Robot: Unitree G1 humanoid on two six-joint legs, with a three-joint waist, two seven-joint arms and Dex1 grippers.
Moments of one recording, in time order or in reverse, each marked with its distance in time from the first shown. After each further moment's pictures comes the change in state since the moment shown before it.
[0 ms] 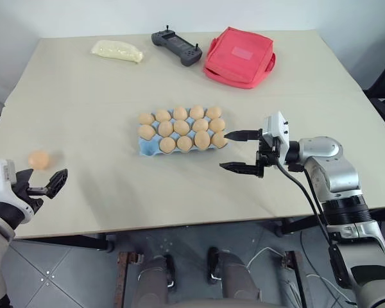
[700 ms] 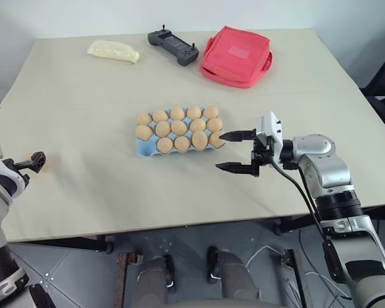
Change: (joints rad) left arm -0.362 0.127 -0.126 0.440 0.137 0.060 0.259; right arm -0.027 0.028 0.014 0.048 -0.031 -0.006 0.023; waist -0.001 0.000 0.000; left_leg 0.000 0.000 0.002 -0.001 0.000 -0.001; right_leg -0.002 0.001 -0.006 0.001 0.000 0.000
